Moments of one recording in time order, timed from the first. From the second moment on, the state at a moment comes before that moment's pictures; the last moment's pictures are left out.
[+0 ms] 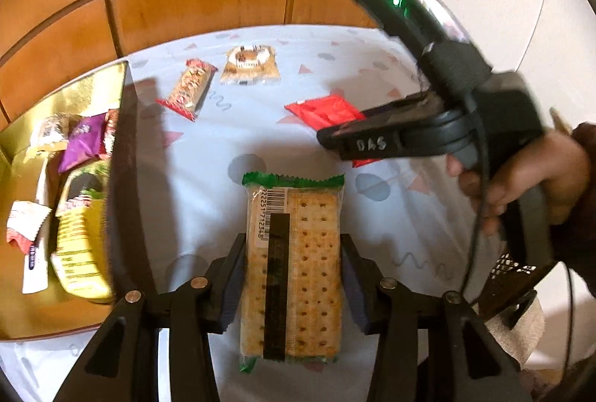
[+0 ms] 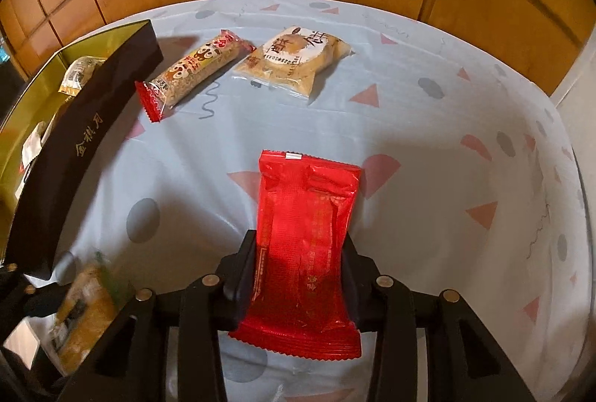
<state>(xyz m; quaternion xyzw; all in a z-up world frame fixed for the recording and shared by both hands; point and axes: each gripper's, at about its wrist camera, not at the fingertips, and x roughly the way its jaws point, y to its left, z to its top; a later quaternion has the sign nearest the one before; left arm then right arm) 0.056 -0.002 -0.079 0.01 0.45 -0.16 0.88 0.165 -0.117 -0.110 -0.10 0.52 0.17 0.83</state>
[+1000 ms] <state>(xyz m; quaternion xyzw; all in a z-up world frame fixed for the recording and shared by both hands) 0.070 0.208 0.011 -0.22 0.38 0.01 0.90 0.159 -0.123 -0.109 -0.08 0.51 0.17 0.84</state>
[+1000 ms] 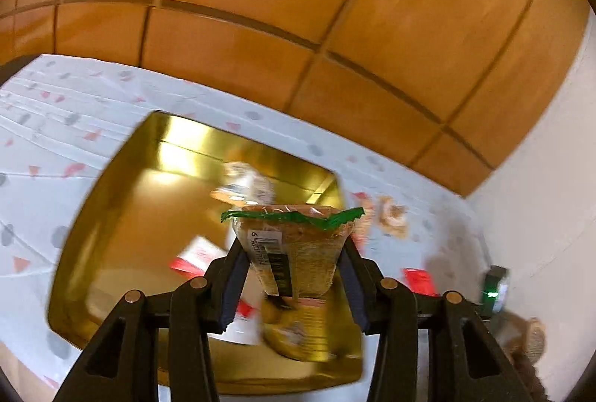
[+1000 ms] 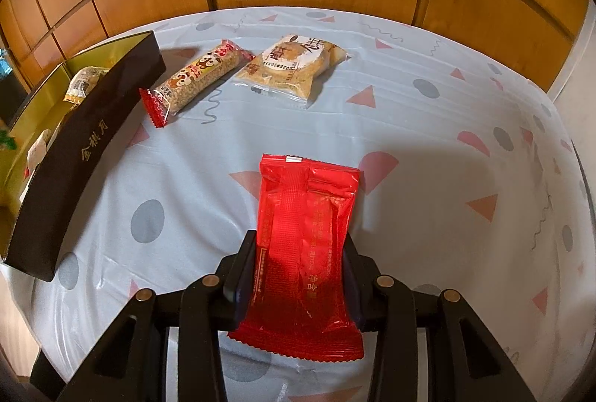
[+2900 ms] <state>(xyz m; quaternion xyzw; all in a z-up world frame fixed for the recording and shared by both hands) 0.023 0.170 -0.037 -0.12 0.43 0.16 0.88 0.143 -0.114 -0.109 -0.10 0.48 0.14 0.86</state>
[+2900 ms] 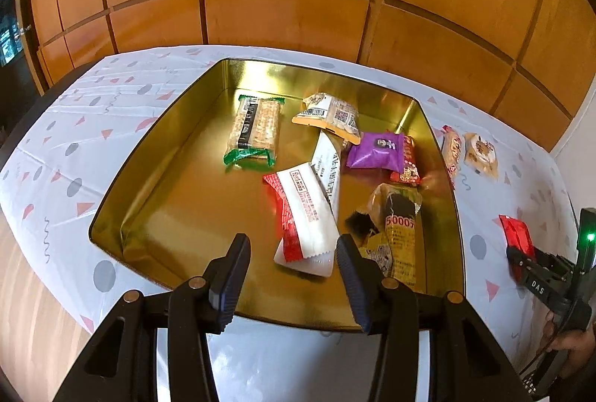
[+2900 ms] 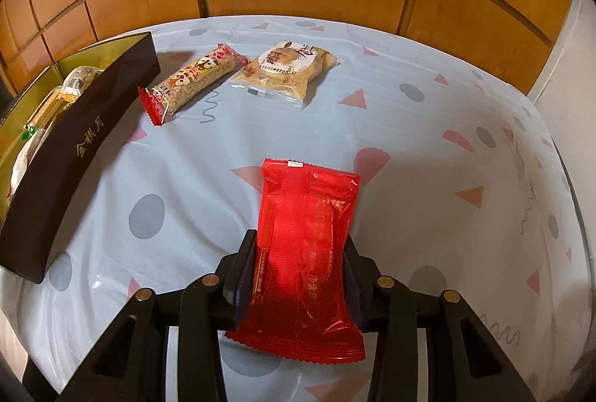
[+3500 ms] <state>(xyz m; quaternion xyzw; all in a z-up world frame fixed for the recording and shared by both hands) -0.004 0.224 -0.024 -0.16 0.39 0.21 0.88 0.132 -0.070 -0.037 0.01 0.48 0.25 0.84</state>
